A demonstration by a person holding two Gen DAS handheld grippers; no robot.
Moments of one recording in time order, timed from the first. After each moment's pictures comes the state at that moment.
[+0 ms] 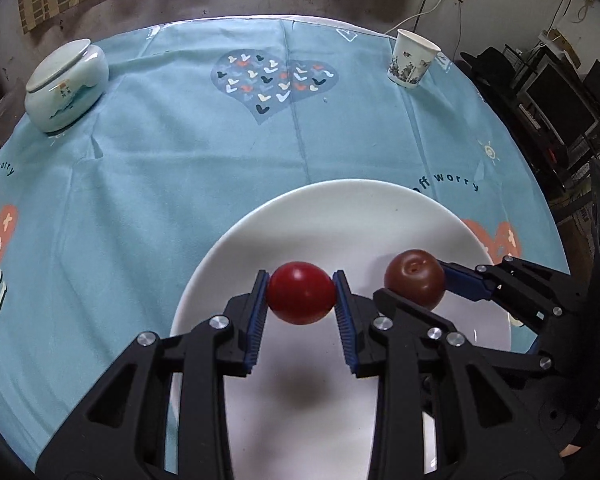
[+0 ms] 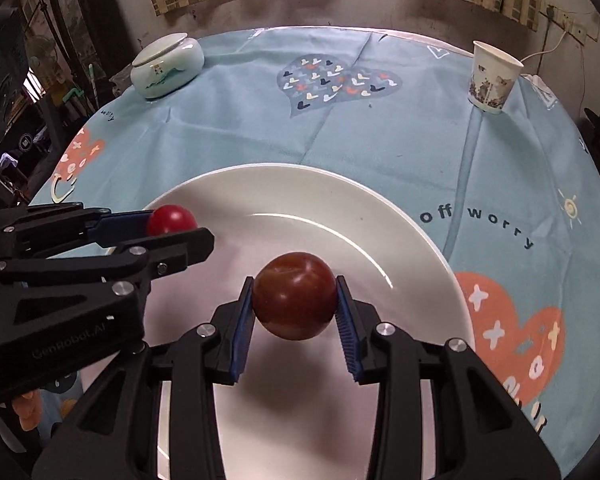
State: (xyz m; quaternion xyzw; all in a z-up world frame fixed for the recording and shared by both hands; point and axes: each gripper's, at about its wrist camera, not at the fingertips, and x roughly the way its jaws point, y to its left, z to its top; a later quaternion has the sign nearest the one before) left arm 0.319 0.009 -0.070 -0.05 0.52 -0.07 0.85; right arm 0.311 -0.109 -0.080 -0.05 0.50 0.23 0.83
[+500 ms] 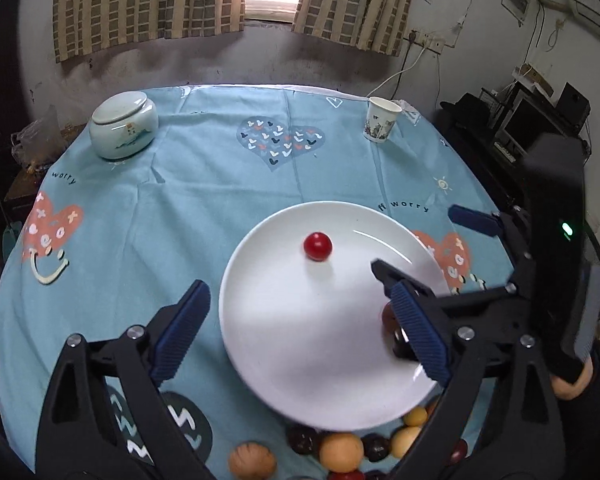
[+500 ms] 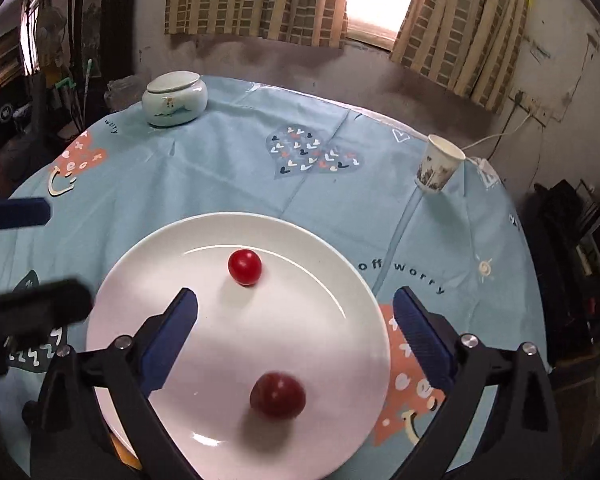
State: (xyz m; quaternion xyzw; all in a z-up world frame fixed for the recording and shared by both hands) left arm 0.196 0.029 0.017 -0.07 0.42 -0.06 0.90; right arm 0.255 -0.106 -0.013 -0.15 0.40 0.18 0.89
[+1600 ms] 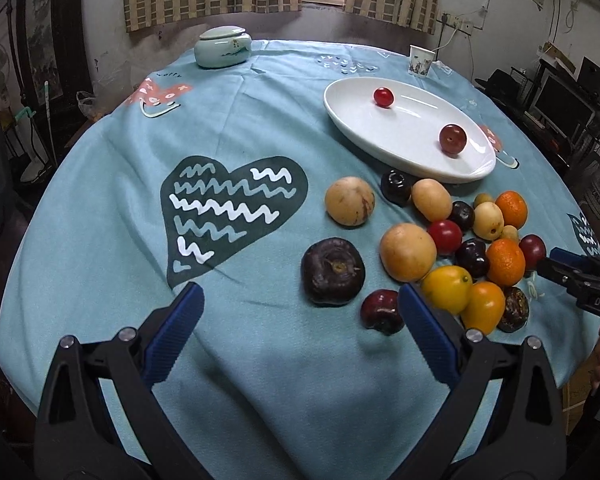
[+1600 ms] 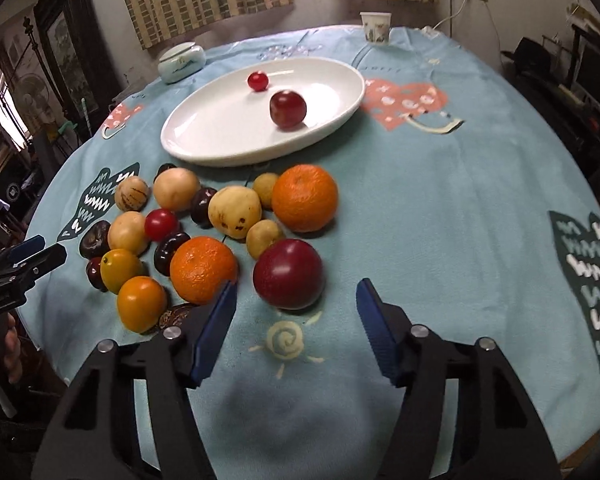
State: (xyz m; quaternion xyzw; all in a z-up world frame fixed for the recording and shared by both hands) left arm -0.021 0.072 -0.075 -0.04 0.43 0.02 0.90; right arm 0.022 -0.207 -0.088 0.02 0.47 0.16 0.87
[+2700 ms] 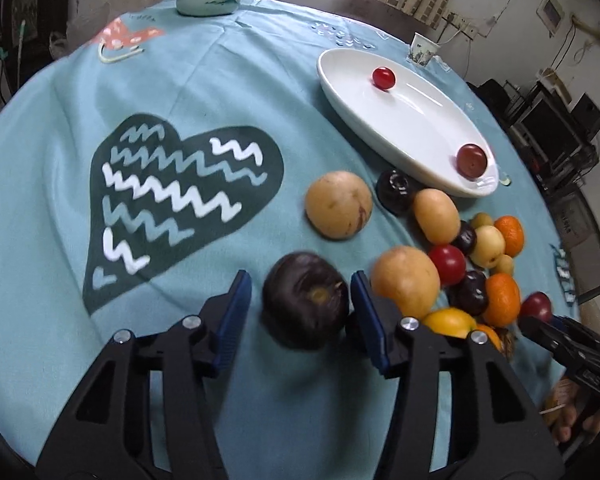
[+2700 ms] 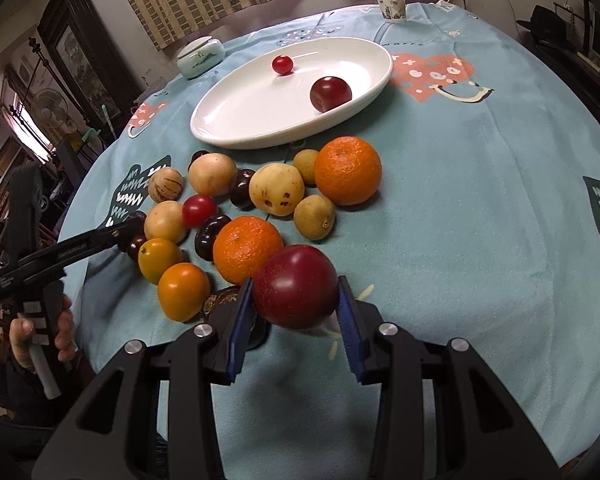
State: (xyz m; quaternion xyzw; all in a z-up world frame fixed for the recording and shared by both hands) left arm 0.034 0.073 -0.111 -0.13 0.47 -0.02 0.87; right arm 0.011 -0.201 -0.087 0.08 0.49 0.21 0.84
